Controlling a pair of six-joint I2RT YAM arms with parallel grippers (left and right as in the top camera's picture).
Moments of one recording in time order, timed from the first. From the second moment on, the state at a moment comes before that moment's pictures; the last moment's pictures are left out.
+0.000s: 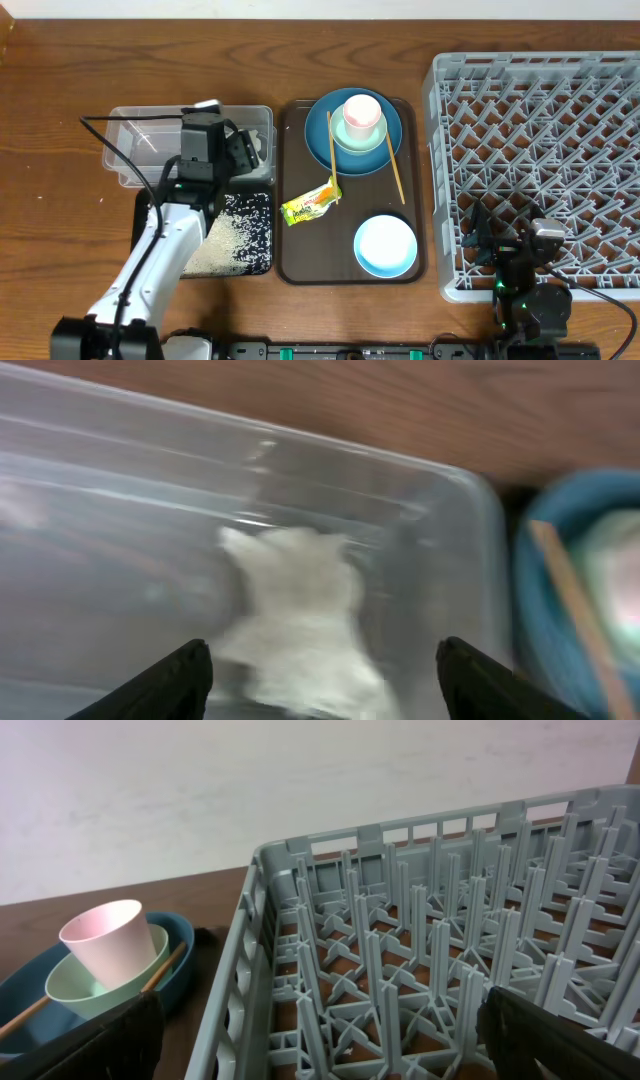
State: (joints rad) left arm -0.12 1.37 0.81 -0.20 0.00 -0.33; right arm 0.02 0.01 0.01 -0.07 0.04 0.19
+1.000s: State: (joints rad) left arm -0.40 1.24 0.81 -0.49 0.43 -0.14; right arm 0.02 0.01 0.01 -0.07 0.04 0.19
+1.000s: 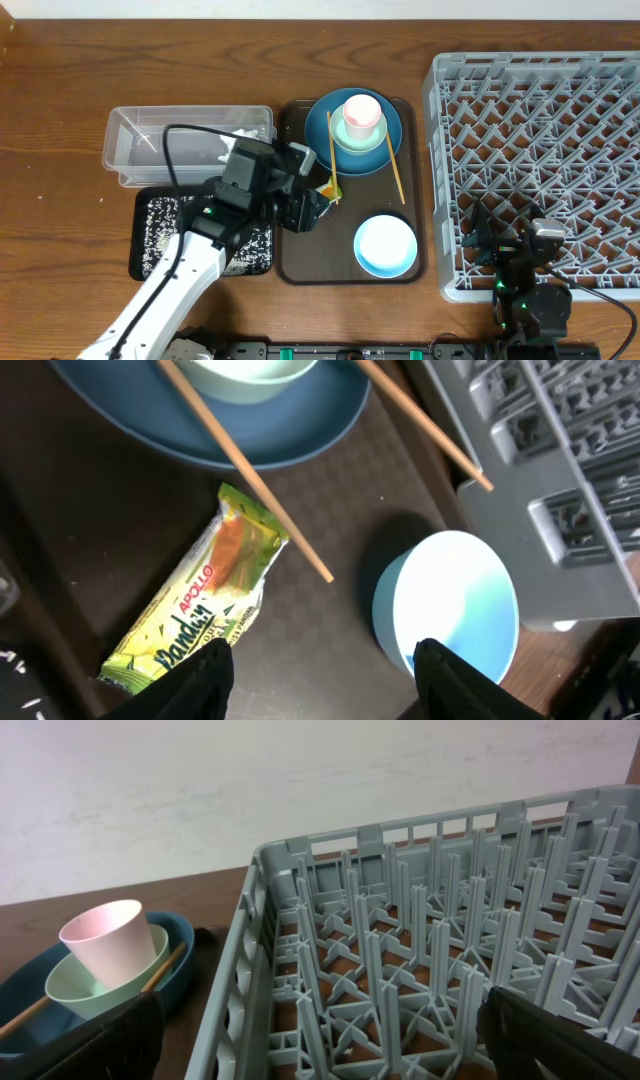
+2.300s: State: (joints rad) left arm -0.51 1.58 0.81 -0.33 0.29 0.10; right arm 0.02 0.01 0.01 -0.07 0.04 0.19
